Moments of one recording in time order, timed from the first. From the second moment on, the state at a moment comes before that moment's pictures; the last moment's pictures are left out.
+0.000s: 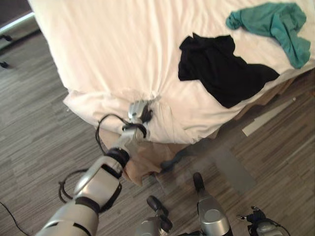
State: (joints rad) left arm -0.72 0.36 -0.48 0.98 0.52 -0.03 0.34; right arm -0.08 -0.34 0.18 1.15 0.03 0.01 -0.21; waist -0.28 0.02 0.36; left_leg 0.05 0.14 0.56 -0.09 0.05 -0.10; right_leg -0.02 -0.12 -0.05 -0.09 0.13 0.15
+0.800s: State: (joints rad) left arm -0.03 0.37 -0.36 1.10 0.41 0.05 0.25; right arm -1.17 -0.47 0.59 0.70 -0.14 -0.05 -0.24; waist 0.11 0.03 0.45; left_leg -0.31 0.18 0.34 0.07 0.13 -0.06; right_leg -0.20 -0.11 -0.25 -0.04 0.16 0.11
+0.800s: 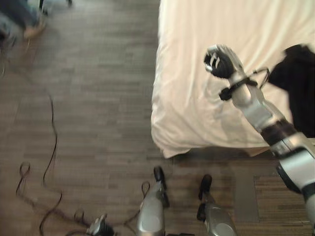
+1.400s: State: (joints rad) left arm -0.23 0.36 -0.41 0.99 0.37 0.00 0.30; right arm -0.48 -0.34 0.95 0.35 0.01 -0.04 0.11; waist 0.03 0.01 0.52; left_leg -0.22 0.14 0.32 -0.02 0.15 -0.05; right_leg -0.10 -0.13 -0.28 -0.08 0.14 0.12
